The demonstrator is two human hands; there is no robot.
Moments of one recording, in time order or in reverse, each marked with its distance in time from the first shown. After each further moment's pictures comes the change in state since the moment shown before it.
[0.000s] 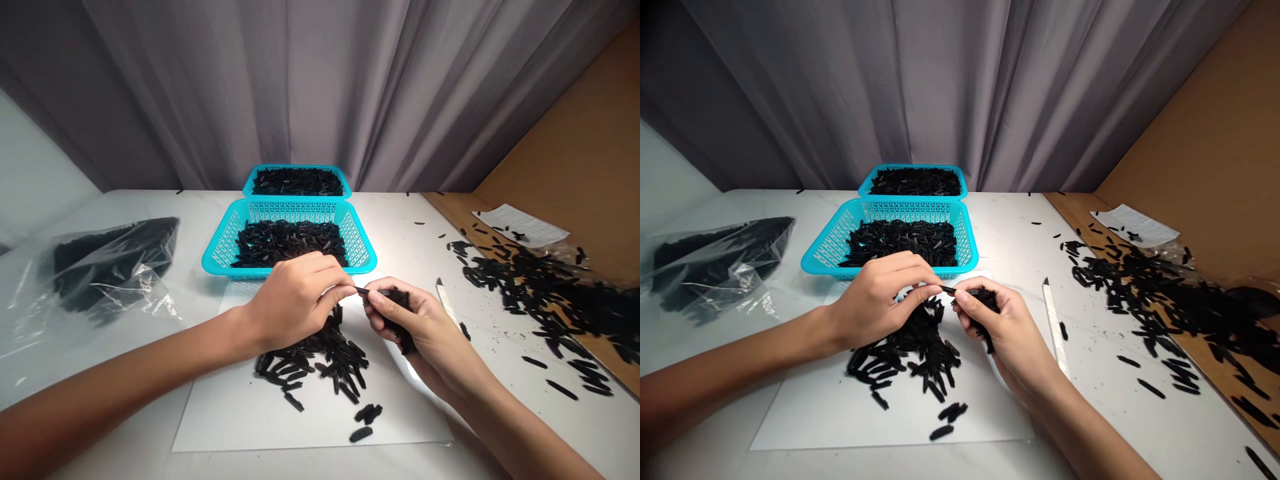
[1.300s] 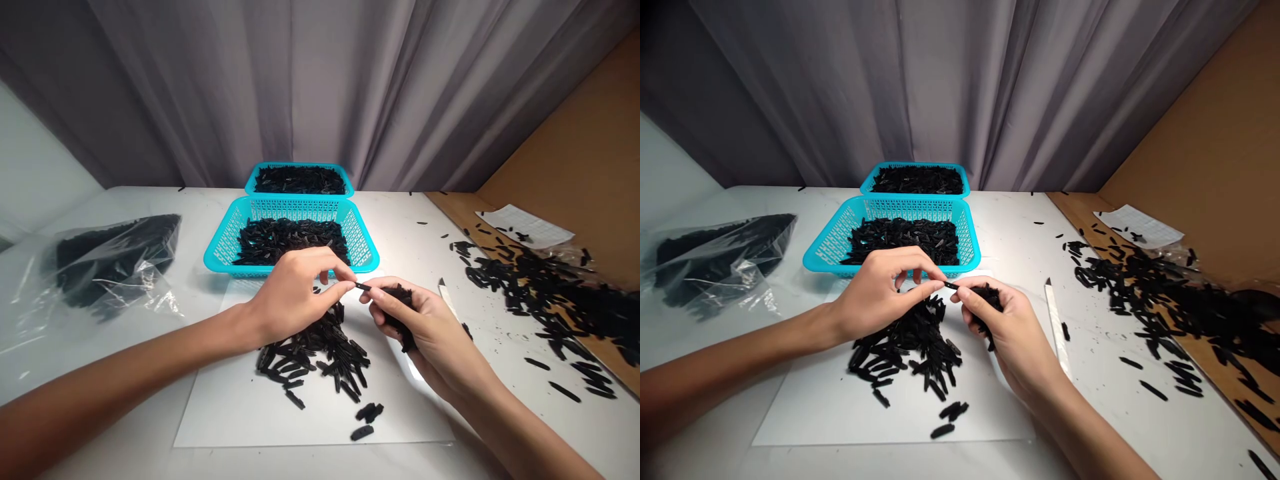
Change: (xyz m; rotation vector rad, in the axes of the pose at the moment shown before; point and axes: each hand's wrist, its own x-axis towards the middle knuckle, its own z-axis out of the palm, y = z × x) left_hand 0.004 0.000 0.001 -0.213 0.048 -0.223; right_hand 0.002 0.003 0.000 -0.040 0.055 -0.002
